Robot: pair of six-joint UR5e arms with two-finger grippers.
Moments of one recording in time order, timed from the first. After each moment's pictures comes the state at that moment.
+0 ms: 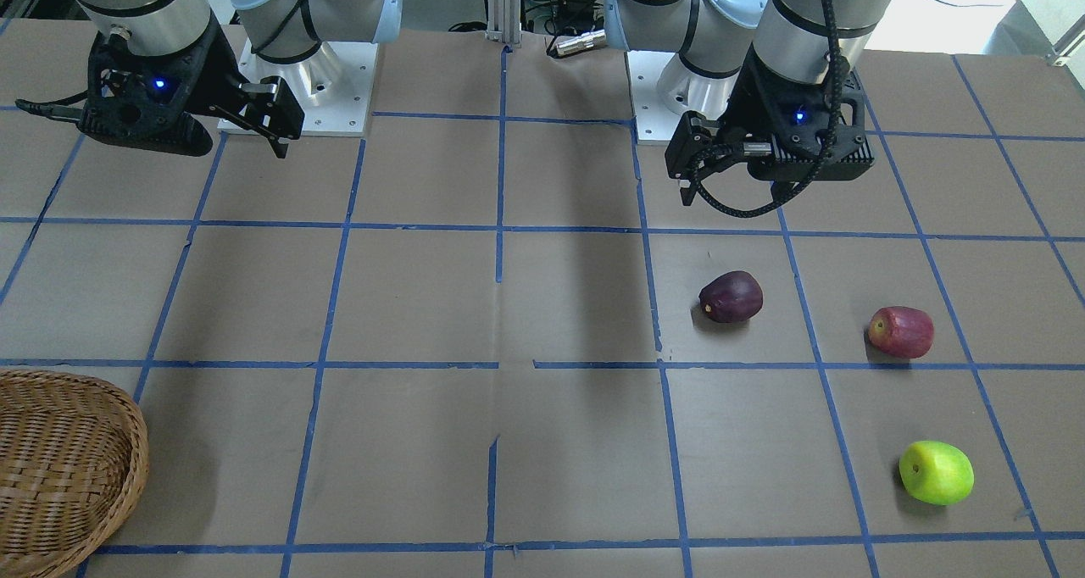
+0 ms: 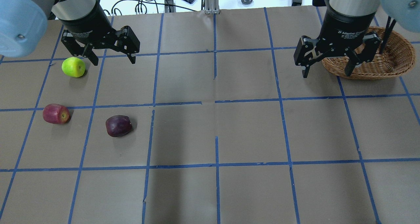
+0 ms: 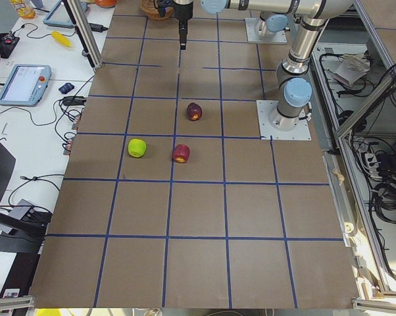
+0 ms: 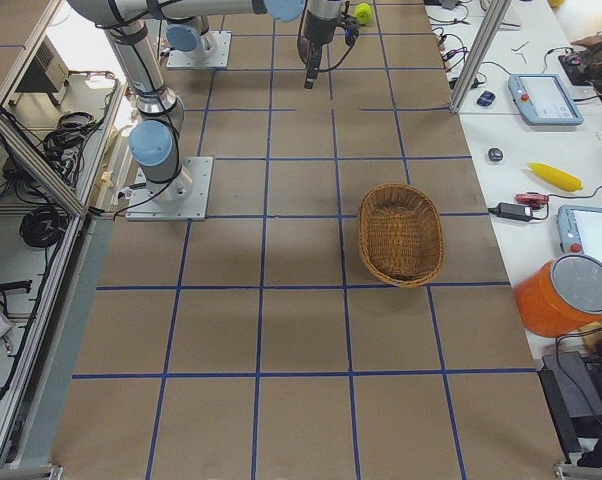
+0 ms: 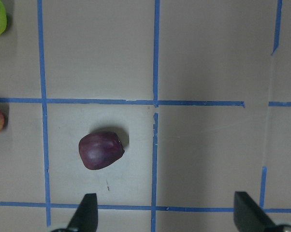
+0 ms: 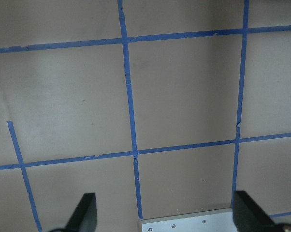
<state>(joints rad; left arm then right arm) -1.60 -1.61 -1.51 -1.57 1.60 -0.05 1.58 -1.56 1.50 -1.34 -1.65 0.08</state>
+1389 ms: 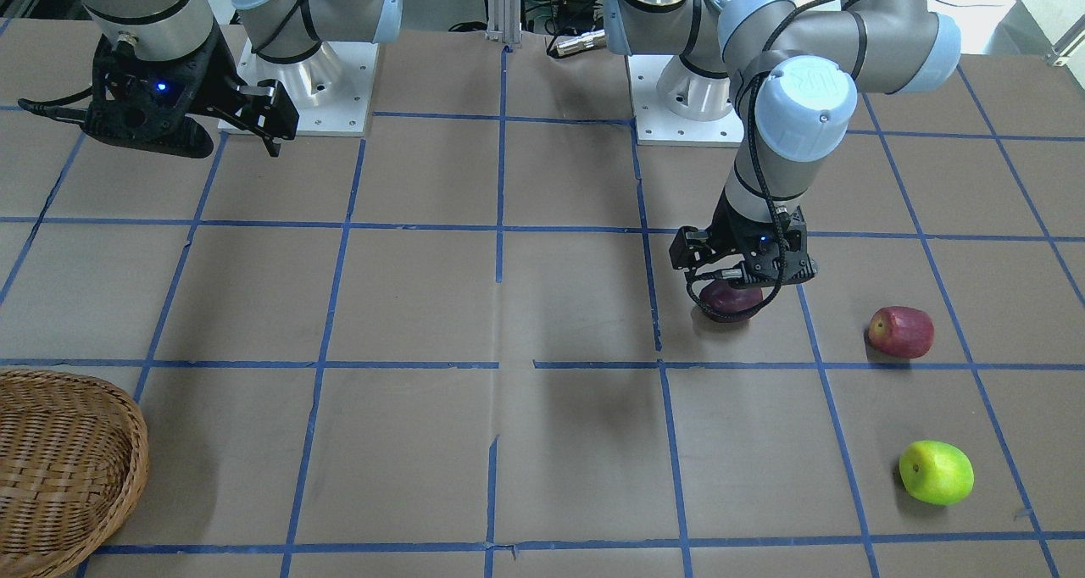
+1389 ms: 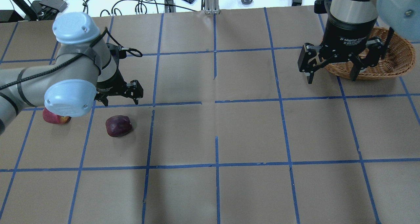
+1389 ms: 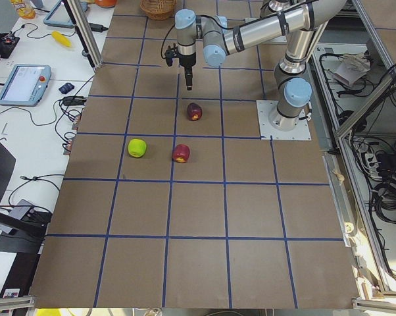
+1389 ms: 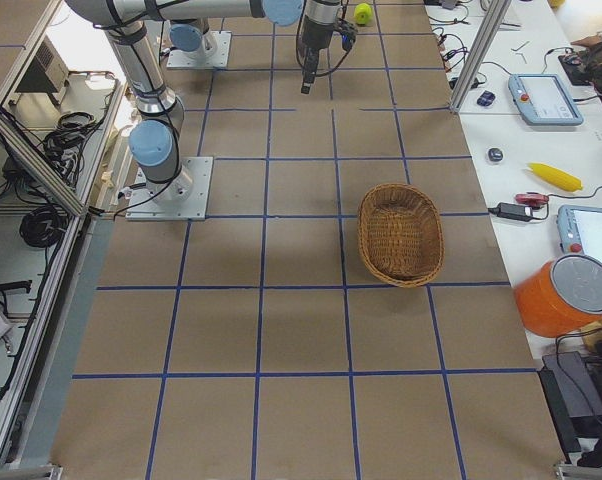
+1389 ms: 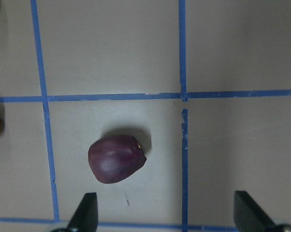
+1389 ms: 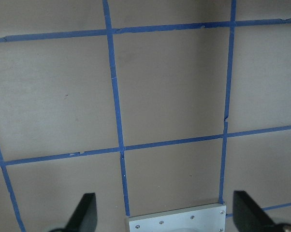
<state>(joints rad) -1.50 -1.67 -1.97 -1.11 1.67 -0.05 1.58 -1.57 1.53 -1.35 -1.70 0.08</state>
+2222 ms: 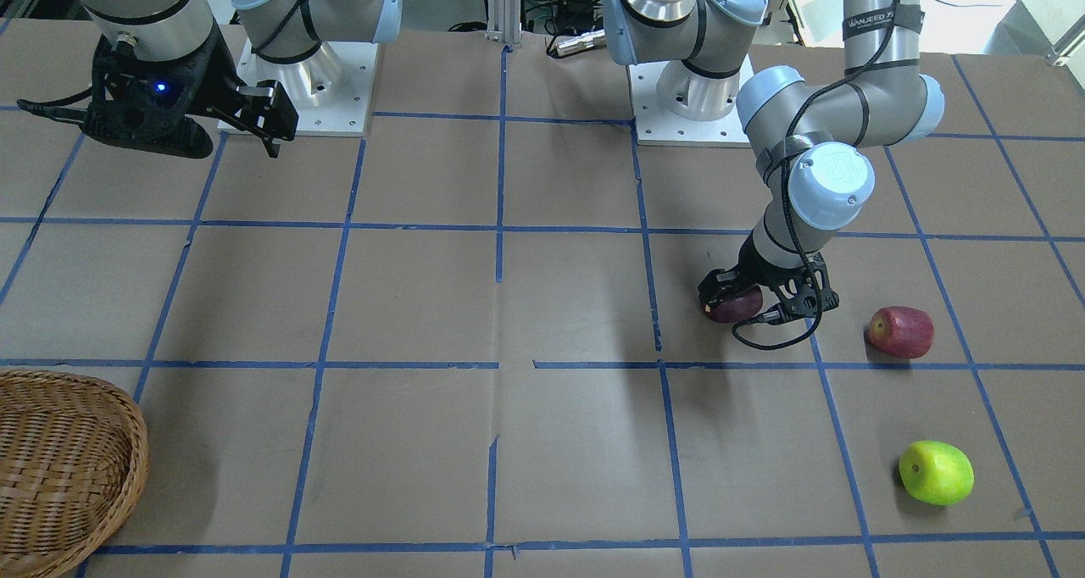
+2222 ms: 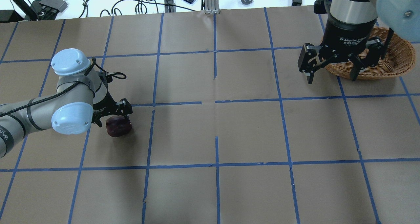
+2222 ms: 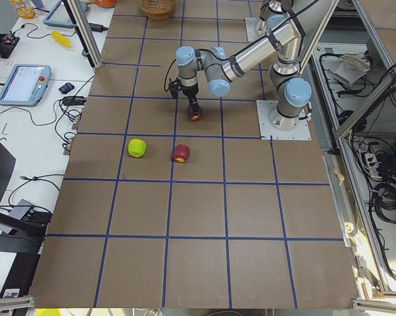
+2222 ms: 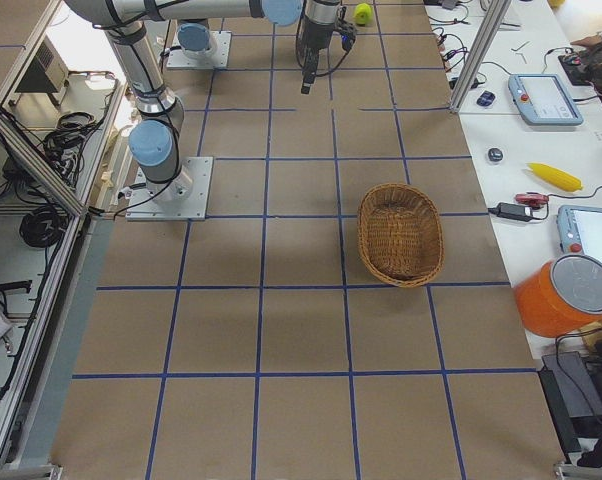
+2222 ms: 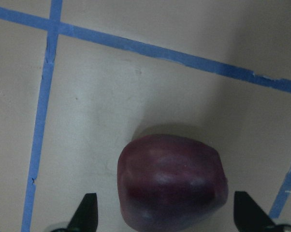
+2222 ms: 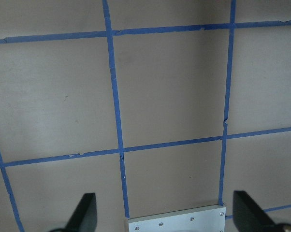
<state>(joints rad) -1.38 -1.77 -2.09 -0.94 1.67 -0.09 1.58 -1.57 1.53 -1.35 -1.70 0.08</state>
